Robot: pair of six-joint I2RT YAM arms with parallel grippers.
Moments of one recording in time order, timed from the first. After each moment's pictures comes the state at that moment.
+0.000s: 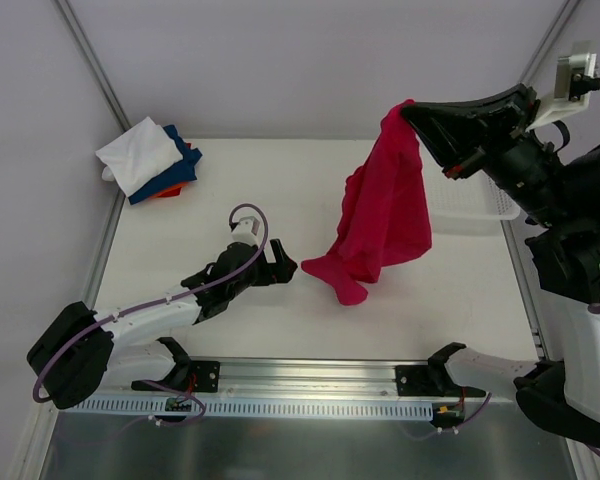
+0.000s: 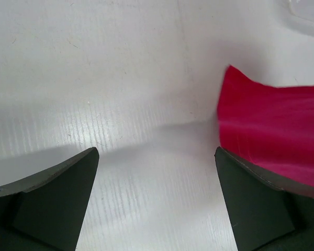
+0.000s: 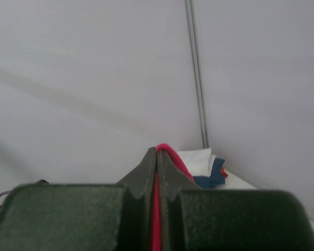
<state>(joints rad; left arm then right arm) -0.77 1.15 0.46 0.16 -0.19 -0.72 0.58 1.13 1.95 -0.38 -0.35 0.38</state>
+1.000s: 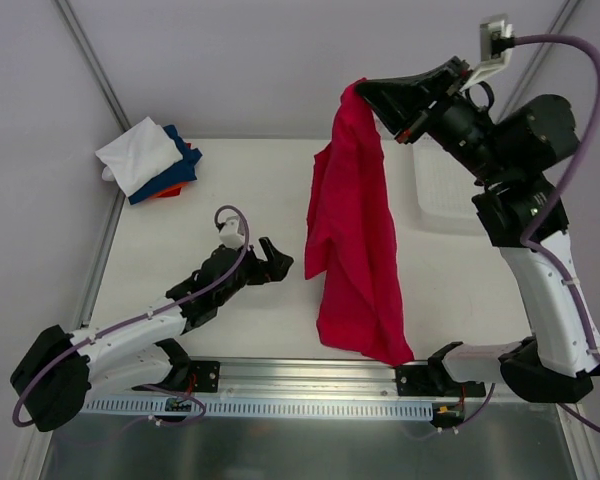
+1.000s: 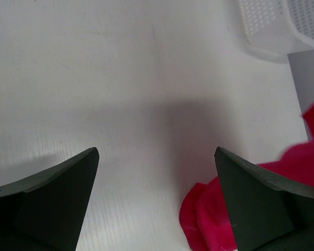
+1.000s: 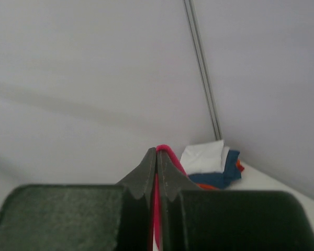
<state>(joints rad) -0.77 1.01 0.40 0.20 -0.21 -0.75 0.58 1.27 1.94 -0.20 -0.37 0.49</state>
